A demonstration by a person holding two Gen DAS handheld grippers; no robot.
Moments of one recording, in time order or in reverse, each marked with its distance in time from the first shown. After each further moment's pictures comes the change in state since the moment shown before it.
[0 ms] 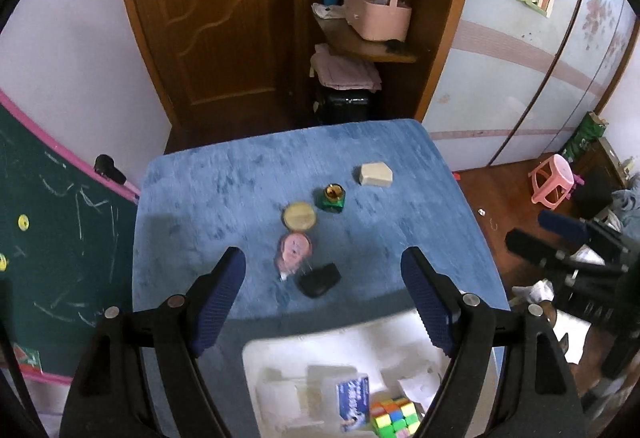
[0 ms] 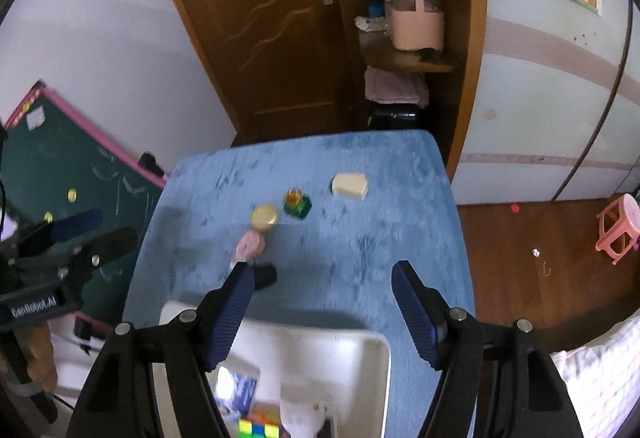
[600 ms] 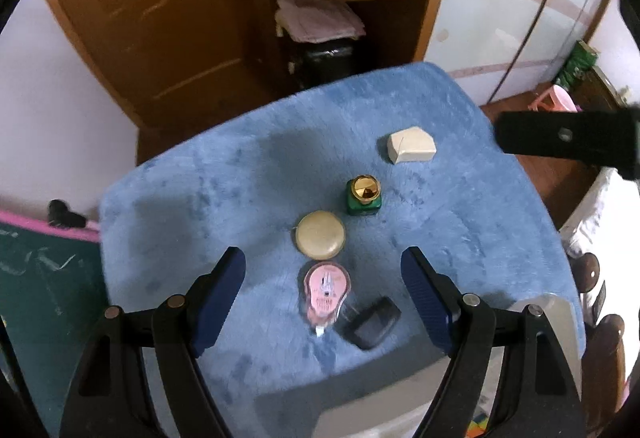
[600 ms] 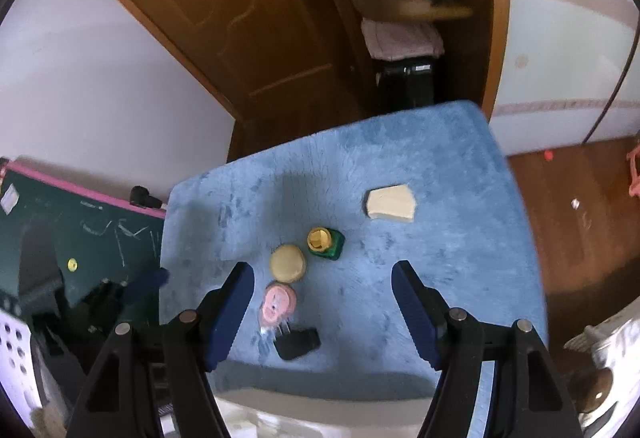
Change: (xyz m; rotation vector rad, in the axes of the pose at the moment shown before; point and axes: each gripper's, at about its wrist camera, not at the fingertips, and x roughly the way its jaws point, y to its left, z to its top) left arm 0.151 0.027 0.032 0.208 0.166 -0.052; right arm 0.136 0.010 0.091 0.198 0.191 0.086
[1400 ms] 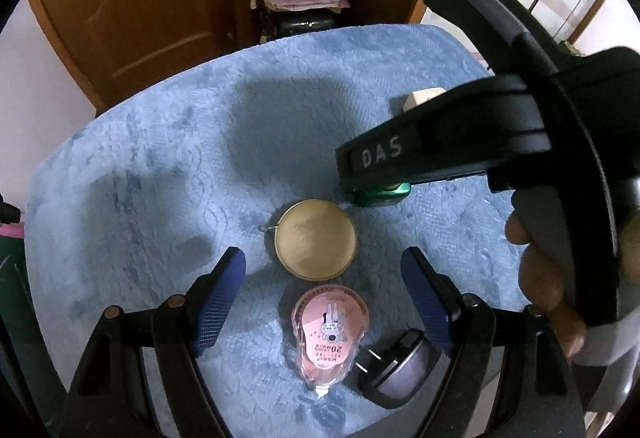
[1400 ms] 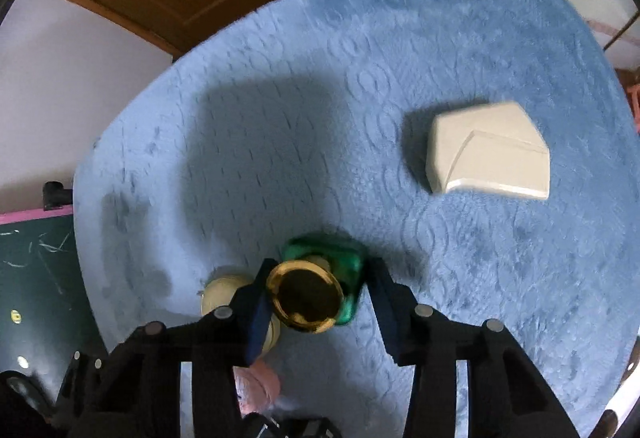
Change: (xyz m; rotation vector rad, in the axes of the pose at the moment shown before) left arm 0.096 0.019 -0.009 -0.011 0.047 -0.127; right arm 0.211 0.009 0.013 0.125 0.302 -0.140
